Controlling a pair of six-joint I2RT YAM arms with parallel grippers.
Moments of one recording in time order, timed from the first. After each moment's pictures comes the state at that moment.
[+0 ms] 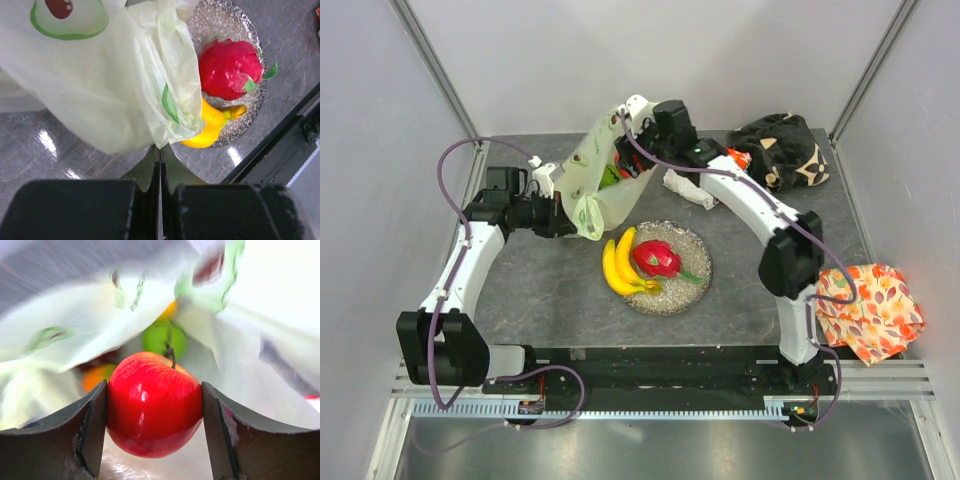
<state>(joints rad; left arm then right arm) -0.03 1.31 1.10 -0.69 0.66 0.13 0.60 2.10 2.03 -0.39 -0.20 -0.20</state>
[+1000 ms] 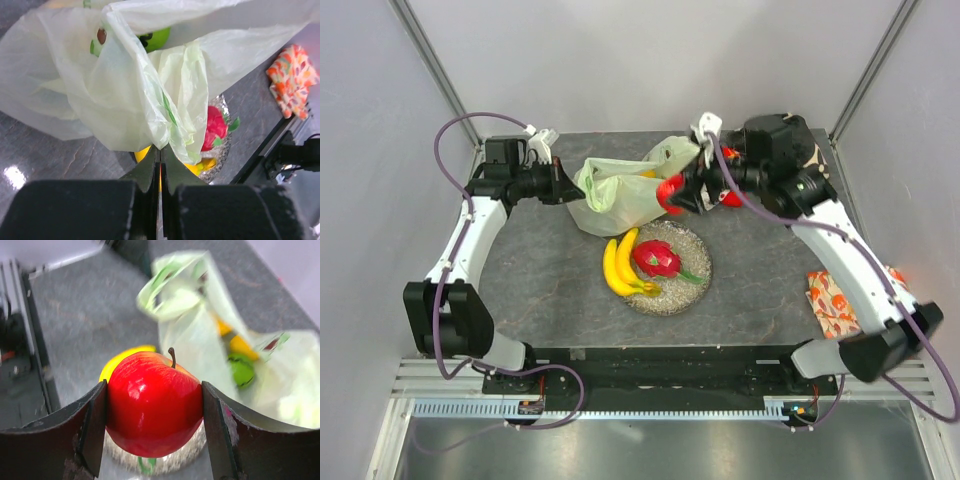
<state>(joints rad) -0.03 1.47 1.29 -0.53 0.74 -0.08 0.47 1.43 1.59 -0.57 -0.64 -0.23</state>
